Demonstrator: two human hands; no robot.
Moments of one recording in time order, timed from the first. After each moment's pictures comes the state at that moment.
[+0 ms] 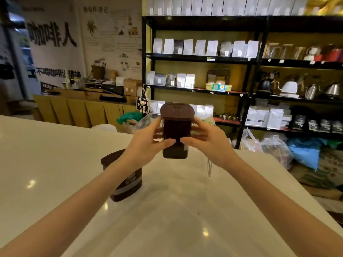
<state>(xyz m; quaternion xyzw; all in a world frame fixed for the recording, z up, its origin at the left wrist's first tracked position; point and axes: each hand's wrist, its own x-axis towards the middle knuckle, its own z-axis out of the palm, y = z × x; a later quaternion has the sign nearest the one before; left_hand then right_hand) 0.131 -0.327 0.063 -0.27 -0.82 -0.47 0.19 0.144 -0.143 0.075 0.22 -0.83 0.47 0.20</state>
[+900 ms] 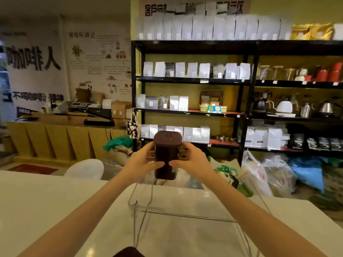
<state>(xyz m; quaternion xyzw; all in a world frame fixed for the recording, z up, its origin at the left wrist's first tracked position) -0.119 -0.370 0.086 -0.26 -0.83 -0.49 0.10 -0.103 -0.192 0.087 0.12 -0.85 0.48 0.20</state>
